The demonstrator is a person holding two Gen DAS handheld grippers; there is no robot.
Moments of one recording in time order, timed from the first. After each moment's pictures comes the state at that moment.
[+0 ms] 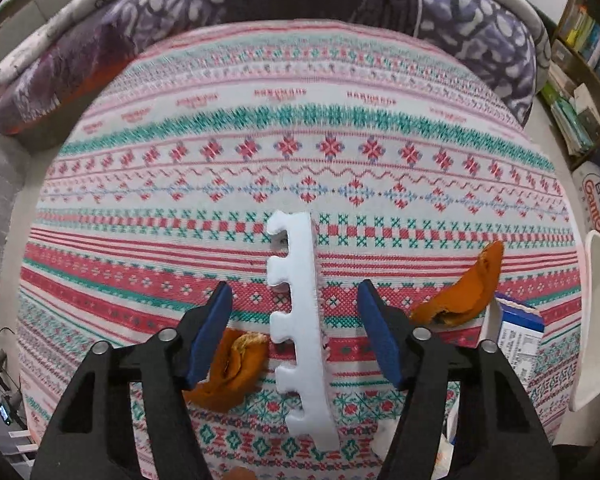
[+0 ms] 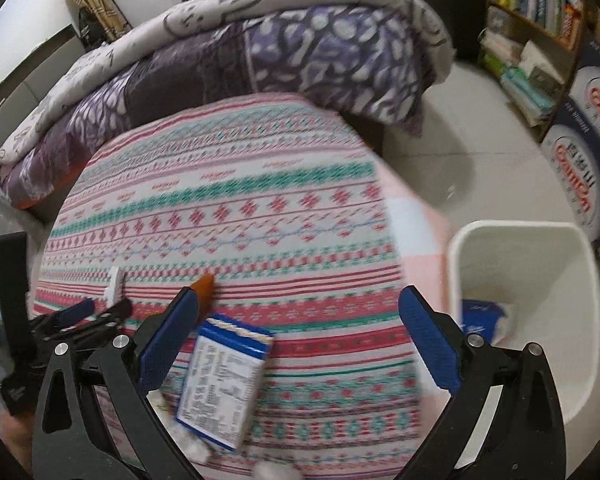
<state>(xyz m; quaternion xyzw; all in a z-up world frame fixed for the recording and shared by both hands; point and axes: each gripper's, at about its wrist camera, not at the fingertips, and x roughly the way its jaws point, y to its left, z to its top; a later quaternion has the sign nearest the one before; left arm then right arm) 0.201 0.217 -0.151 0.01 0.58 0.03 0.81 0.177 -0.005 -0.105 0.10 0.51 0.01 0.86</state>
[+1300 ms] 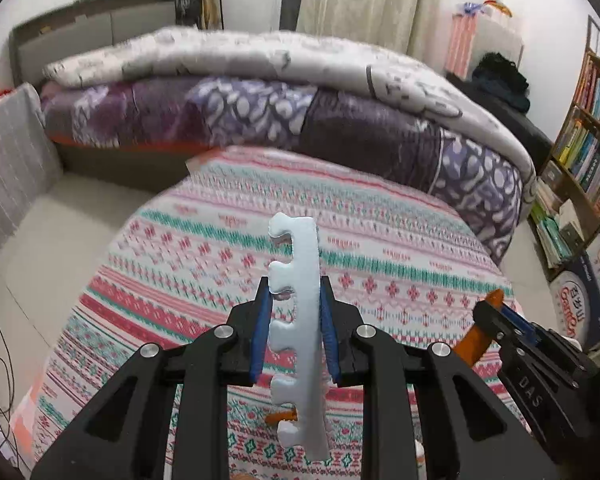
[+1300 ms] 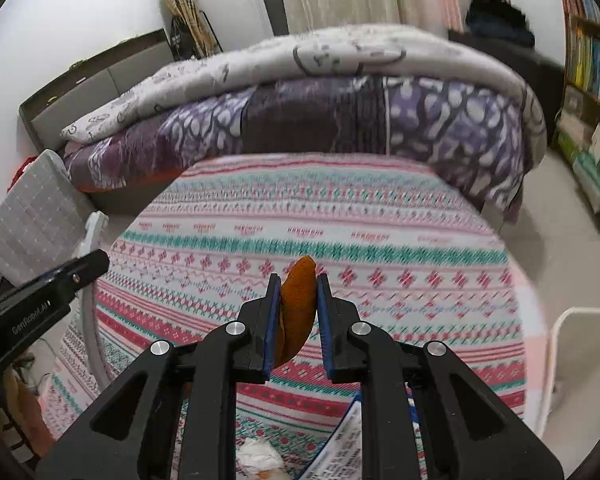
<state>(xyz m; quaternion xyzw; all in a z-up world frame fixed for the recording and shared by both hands) 0.151 0.281 -0.040 -0.07 0.39 0.07 0.92 0.176 0.087 -0.070 0.06 0.39 0.13 0.91</state>
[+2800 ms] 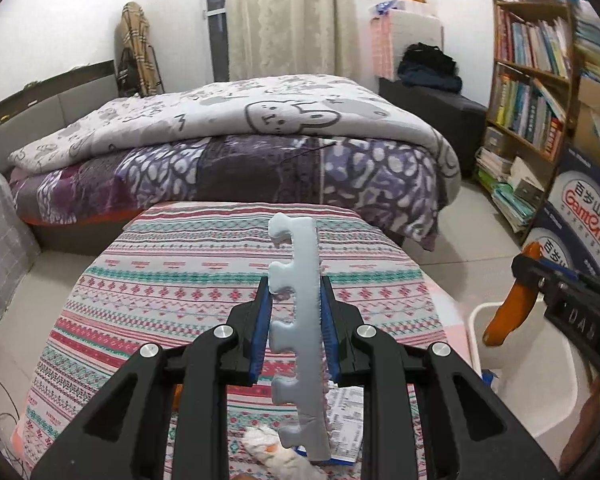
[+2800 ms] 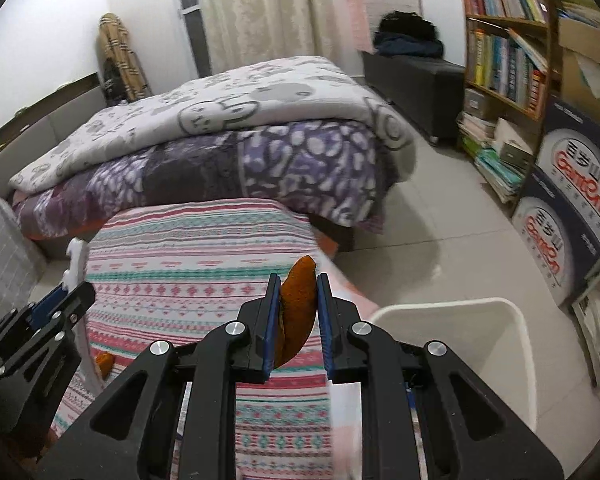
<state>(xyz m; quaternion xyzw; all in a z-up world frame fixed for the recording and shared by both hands) 0.114 0.109 -0.022 0.03 0.33 -0.01 0.94 0.125 -0.079 -0.025 0.08 0.36 0.00 0.93</state>
